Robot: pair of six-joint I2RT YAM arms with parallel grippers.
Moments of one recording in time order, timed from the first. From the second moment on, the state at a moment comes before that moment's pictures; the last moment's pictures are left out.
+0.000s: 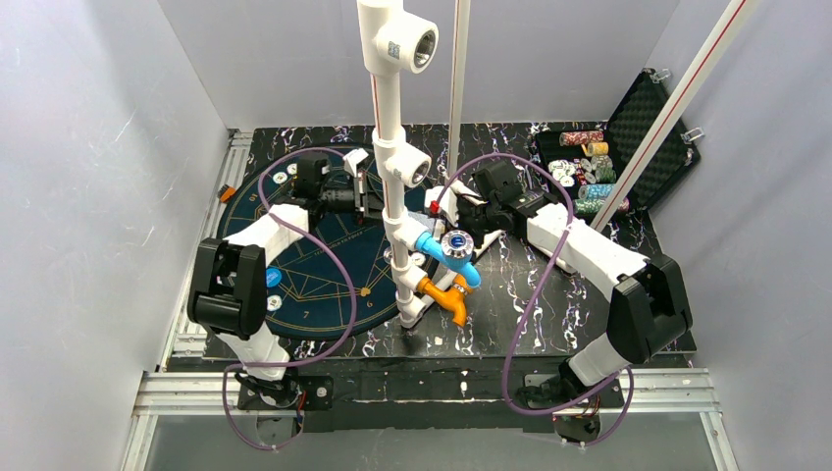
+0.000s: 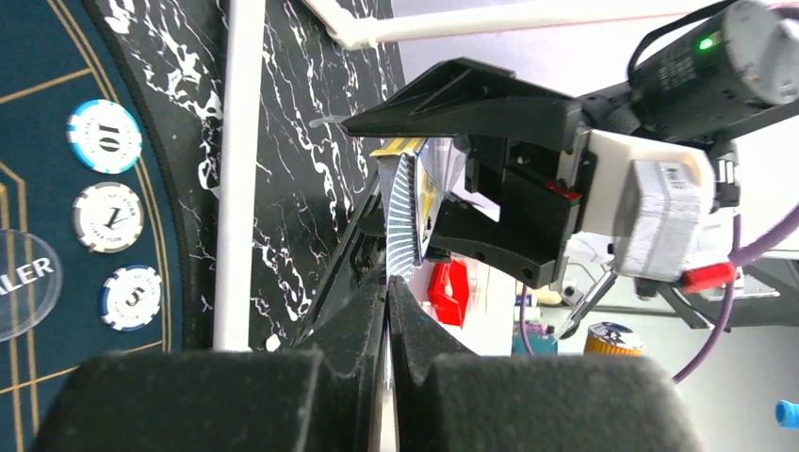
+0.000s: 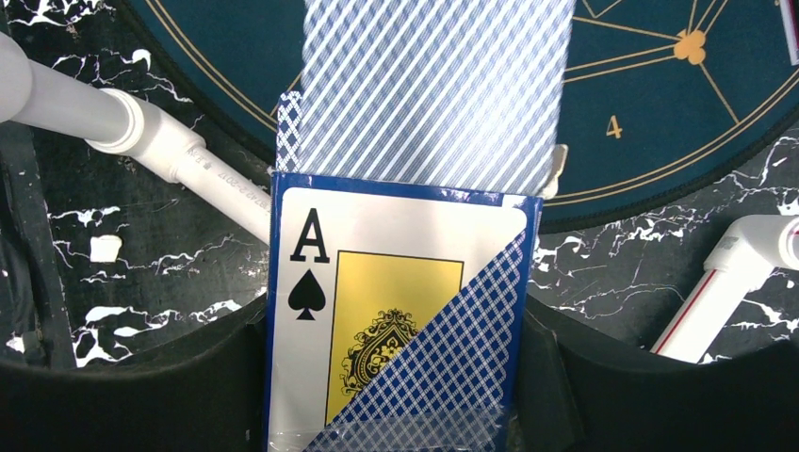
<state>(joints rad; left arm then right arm) -0.24 1.67 1.07 0.02 1.15 -0.79 0.60 1.53 1.22 -0.59 -0.56 -0.74</state>
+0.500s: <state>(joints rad) 0.06 1.59 1.26 -0.58 1.15 -0.29 0.60 1.53 1.19 -0.58 -0.57 -0.74</state>
